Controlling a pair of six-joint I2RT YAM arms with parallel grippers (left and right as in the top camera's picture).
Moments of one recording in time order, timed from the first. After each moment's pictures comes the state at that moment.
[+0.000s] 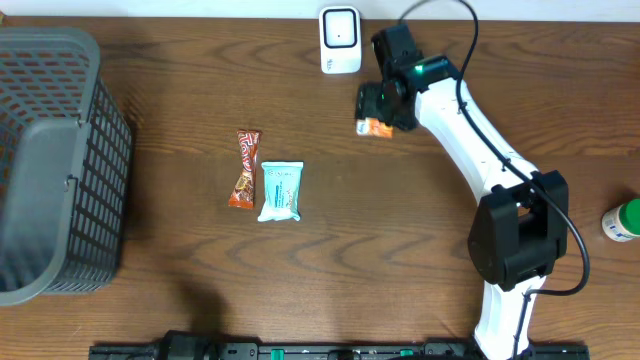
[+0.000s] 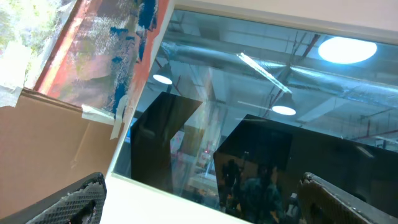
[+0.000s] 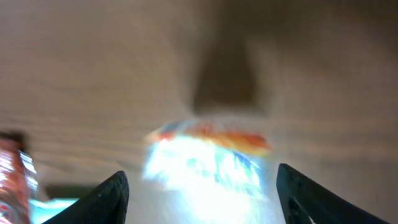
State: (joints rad) left arm -0.14 0.21 1.31 -0.44 -0.38 -0.10; right arm 0.37 2.07 1.81 -0.88 -0.01 0.50
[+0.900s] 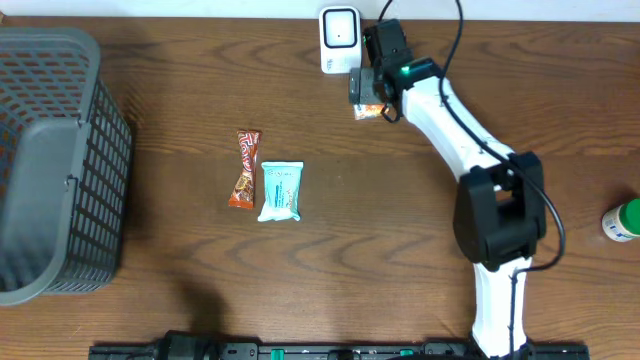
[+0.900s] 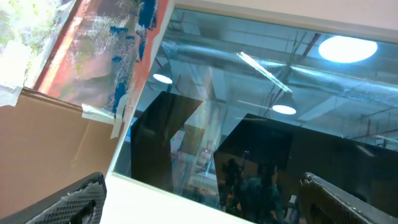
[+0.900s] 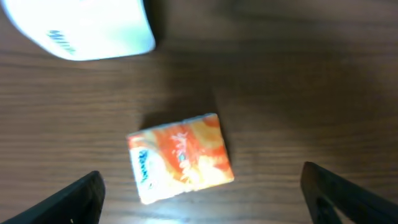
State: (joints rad) left arm -0.14 0.21 1.31 -0.45 -0.38 -0.10; right arm 0.37 2.21 1.83 -0.65 0.20 0.36
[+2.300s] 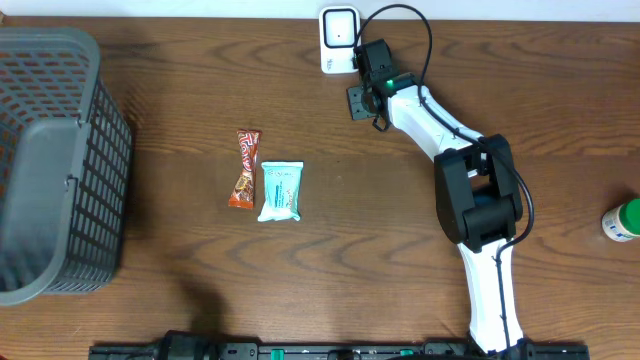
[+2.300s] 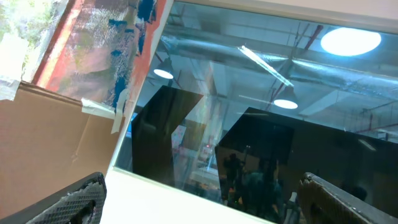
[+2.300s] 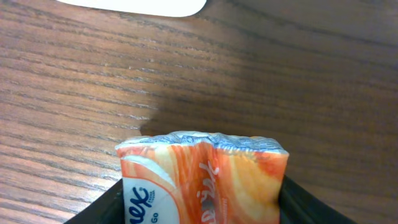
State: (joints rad) left arm -0.14 0.21 1.29 -0.45 -0.38 -0.10; right arm 0.37 2.37 1.83 -0.51 0.10 0.16
